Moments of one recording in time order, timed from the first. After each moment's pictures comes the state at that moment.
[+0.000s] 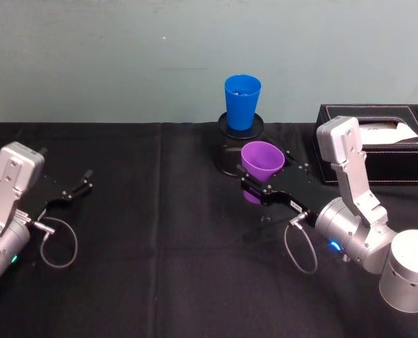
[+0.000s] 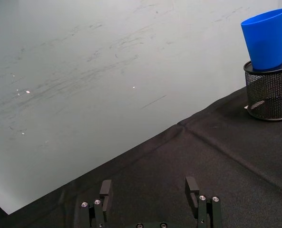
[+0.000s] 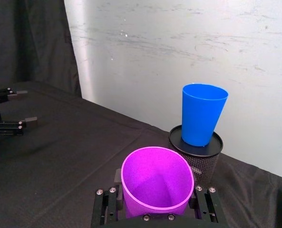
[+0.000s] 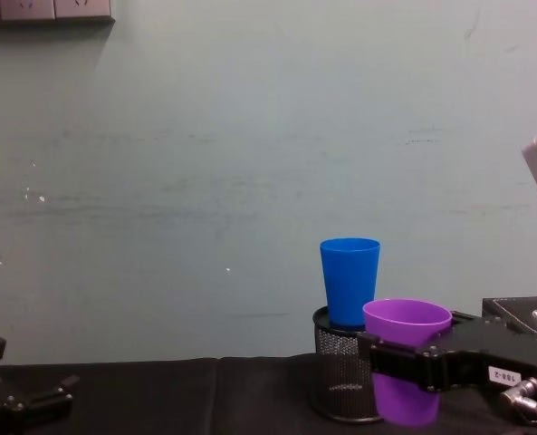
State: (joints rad) left arm -0.20 0.60 0.45 -1.41 -0.25 -0.12 0.03; right arm 0.20 0.35 -0.36 -1.54 0.25 0.09 0.28
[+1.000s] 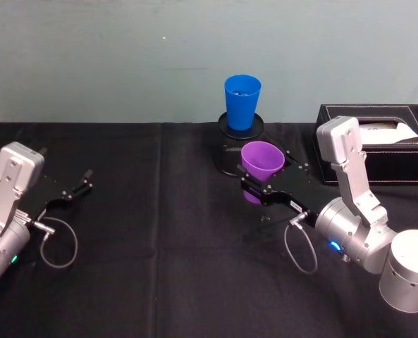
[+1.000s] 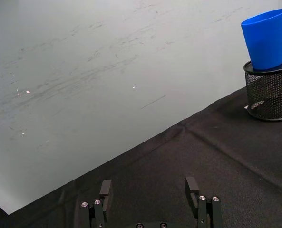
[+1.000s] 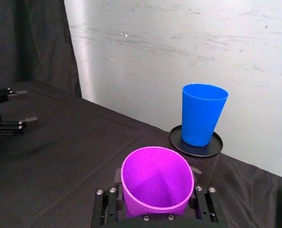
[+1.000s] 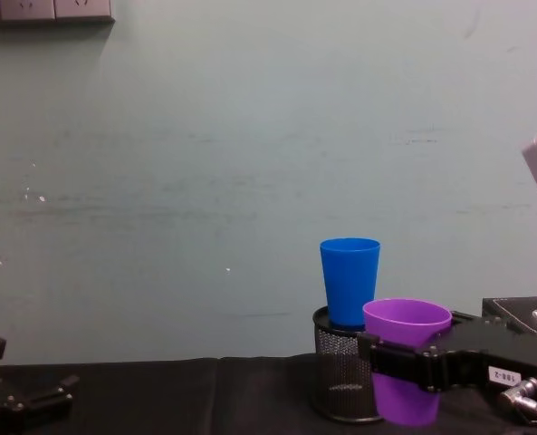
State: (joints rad) left arm -0.20 0.60 0.45 -1.41 -0.25 -0.12 0.03; right arm 0.20 0.35 -0.36 -1.54 0.25 0.09 0.28
